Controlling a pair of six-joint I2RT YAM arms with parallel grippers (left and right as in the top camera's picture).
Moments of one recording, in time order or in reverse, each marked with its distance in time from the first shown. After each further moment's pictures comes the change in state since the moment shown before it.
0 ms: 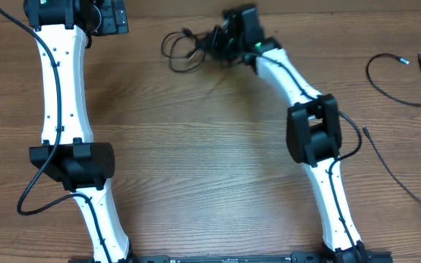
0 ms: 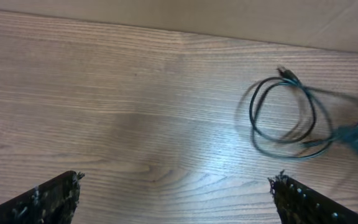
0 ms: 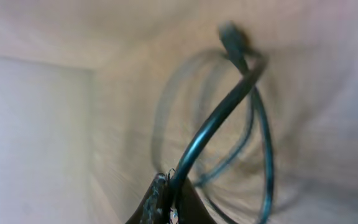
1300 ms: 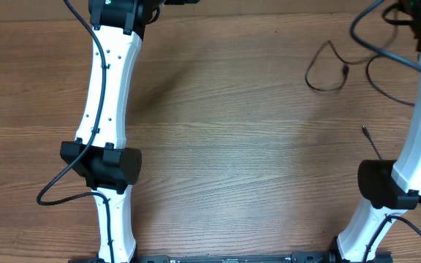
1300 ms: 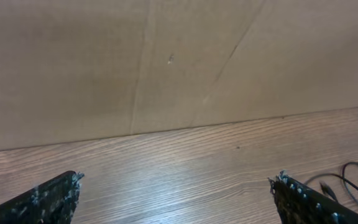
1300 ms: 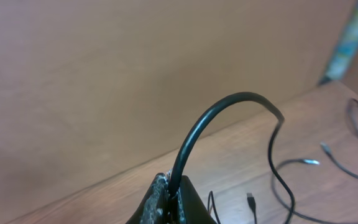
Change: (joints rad) left arm -0.251 0.000 0.000 0.416 0.218 -0.118; right arm -0.332 -0.640 0.498 -0.991 0.803 -0.452
